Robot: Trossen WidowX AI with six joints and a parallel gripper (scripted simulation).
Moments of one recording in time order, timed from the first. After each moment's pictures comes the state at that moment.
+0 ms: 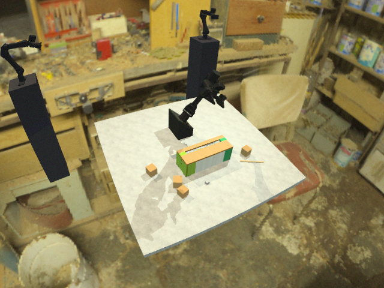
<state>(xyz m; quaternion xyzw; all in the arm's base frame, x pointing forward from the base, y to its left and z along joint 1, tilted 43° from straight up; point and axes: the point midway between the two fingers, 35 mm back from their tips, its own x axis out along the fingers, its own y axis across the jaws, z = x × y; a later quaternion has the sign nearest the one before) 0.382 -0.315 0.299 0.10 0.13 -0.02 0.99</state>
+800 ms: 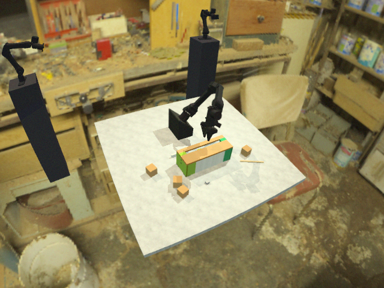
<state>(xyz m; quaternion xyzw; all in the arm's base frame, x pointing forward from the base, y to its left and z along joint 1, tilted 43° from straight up) 0.338 -0.099 0.088 -0.30 0.41 0.39 0.77</state>
